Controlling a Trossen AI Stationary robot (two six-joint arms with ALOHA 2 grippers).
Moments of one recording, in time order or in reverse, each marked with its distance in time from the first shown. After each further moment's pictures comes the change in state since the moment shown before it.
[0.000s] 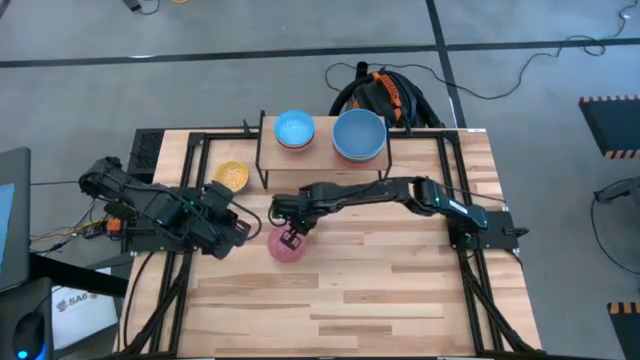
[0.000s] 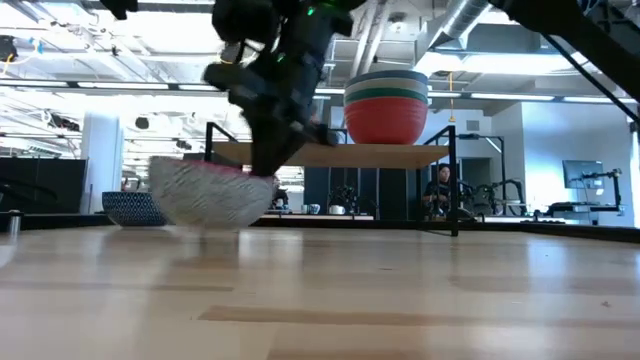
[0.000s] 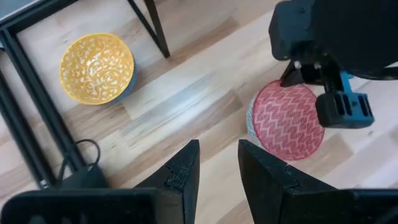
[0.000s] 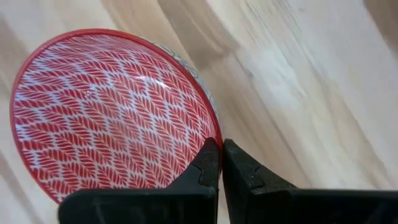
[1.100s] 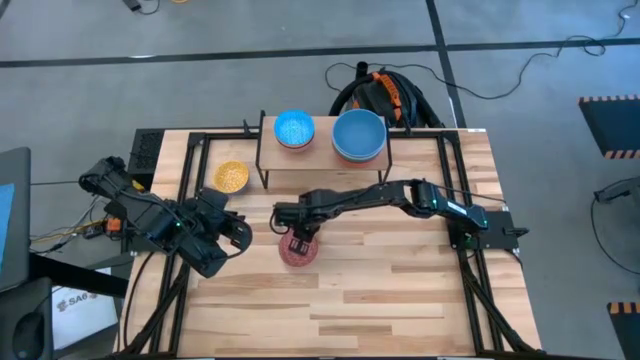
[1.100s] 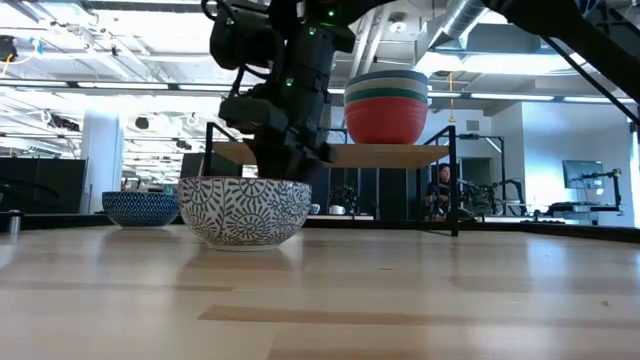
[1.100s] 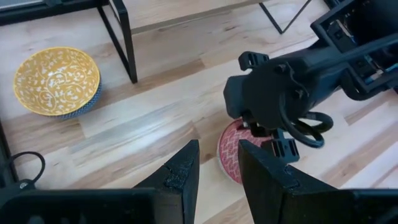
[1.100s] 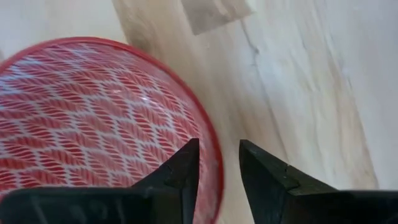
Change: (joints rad) left arm -0.137 0.008 0.000 0.076 -0.210 -0.237; right arm 0.017 0.023 -0.053 -0.014 0.025 -0.195
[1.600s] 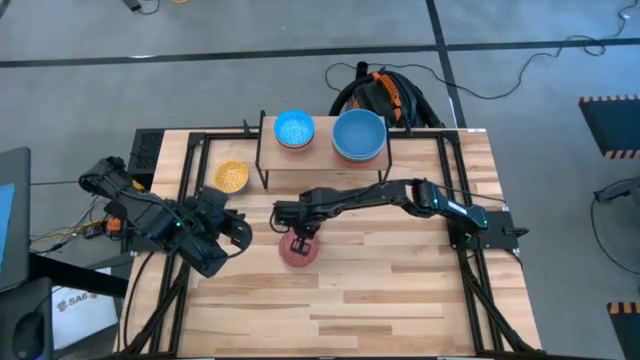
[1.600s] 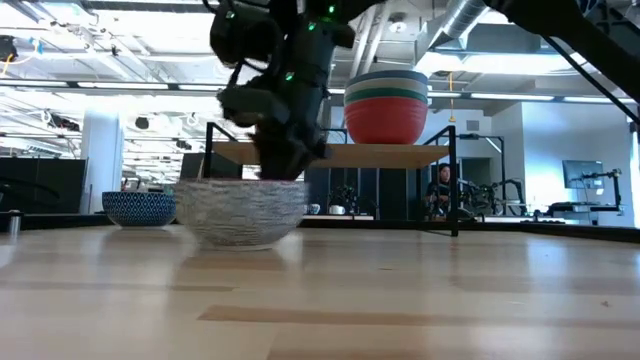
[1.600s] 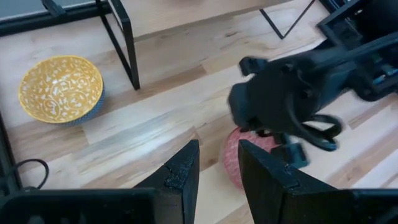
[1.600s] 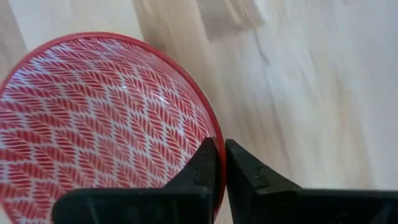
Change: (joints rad) left arm 0.002 0.000 0.000 -0.008 -0.022 0.012; right arm -0.003 -0.011 0.012 -0.022 -0.002 -0.077
